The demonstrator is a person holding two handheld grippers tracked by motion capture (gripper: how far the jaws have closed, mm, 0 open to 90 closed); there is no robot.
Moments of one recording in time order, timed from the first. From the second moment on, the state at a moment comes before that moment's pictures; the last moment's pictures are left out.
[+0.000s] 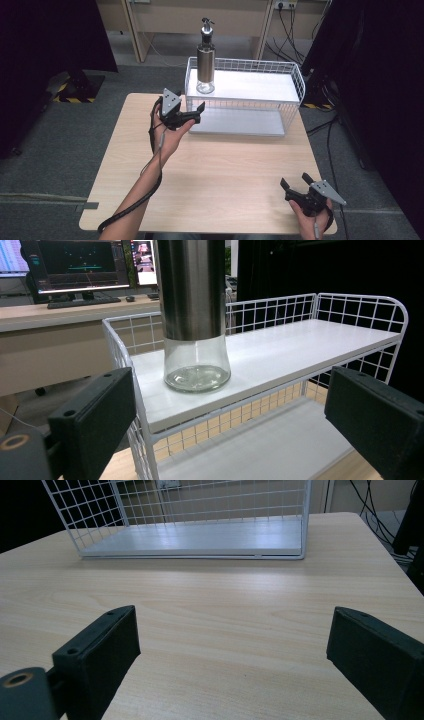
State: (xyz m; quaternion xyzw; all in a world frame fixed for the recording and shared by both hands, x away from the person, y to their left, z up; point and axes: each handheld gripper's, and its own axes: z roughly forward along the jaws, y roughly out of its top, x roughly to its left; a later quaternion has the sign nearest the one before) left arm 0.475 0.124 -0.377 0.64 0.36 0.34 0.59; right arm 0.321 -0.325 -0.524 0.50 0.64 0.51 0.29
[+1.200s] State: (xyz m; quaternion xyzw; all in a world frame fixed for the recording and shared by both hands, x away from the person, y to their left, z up) left arm 0.440 0.152 -0.417 0.65 0.36 0.33 0.58; right arm 0.321 -0.325 -0.524 0.50 0.64 0.51 0.30
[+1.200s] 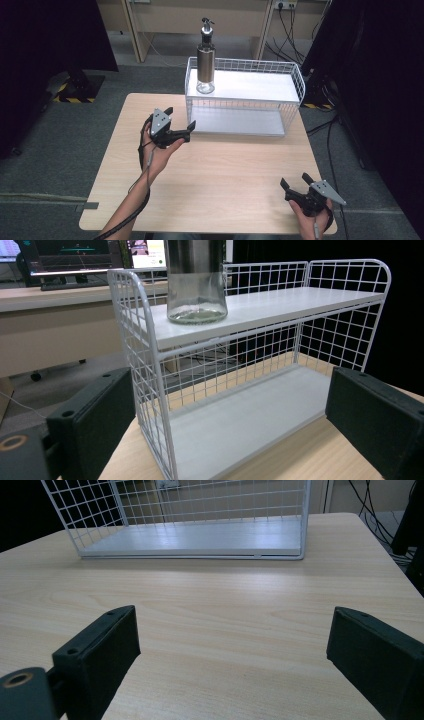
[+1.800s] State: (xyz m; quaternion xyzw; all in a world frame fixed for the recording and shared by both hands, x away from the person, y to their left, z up) left arm 0.421 0.164 -0.435 0.66 0.36 0.32 0.58; right arm 0.321 -0.325 -0.524 0.50 0.63 0.51 0.30
